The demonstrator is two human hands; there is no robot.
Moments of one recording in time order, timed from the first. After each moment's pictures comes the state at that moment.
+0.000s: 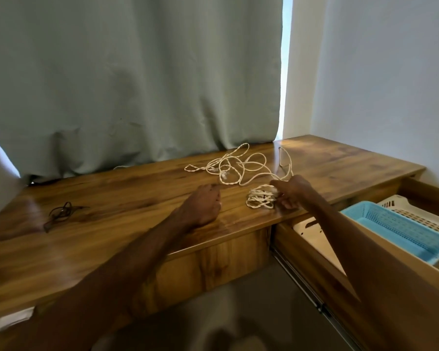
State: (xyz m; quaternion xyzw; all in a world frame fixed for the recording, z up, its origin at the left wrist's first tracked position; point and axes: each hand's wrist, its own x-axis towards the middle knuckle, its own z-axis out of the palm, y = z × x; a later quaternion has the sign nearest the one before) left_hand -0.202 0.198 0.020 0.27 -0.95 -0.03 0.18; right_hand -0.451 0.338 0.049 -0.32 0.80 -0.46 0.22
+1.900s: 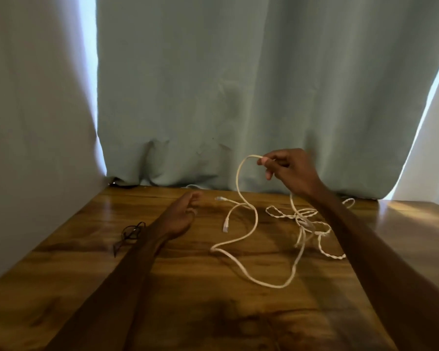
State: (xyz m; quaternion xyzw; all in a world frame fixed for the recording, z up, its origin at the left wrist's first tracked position) left_hand 0.008 0.019 0.042 0.43 -0.74 -0.34 0.38; right_hand -0.275 0.095 0.172 -0.73 0.51 -0.46 -0.01
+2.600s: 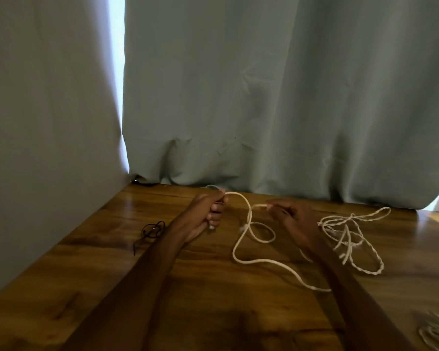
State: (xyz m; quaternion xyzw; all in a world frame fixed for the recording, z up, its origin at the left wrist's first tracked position) left_hand -0.008 0.017 0.056 0.29 -0.51 -0.67 0.45; right_hand -0.244 0.090 0.067 -0.67 0.53 -0.51 0.09
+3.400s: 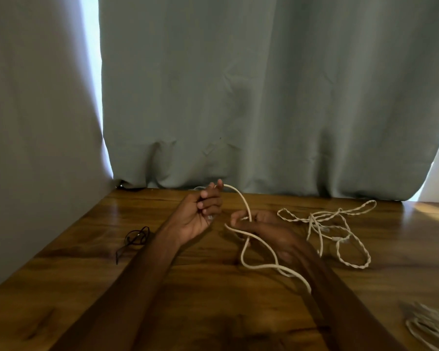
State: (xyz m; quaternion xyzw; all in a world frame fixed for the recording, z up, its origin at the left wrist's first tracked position) left_hand -0.024 0.033 0.072 0.02 -0.32 -0.86 0.41; right_hand -0.219 0.094 0.059 -0.57 0.45 -0.44 0.53
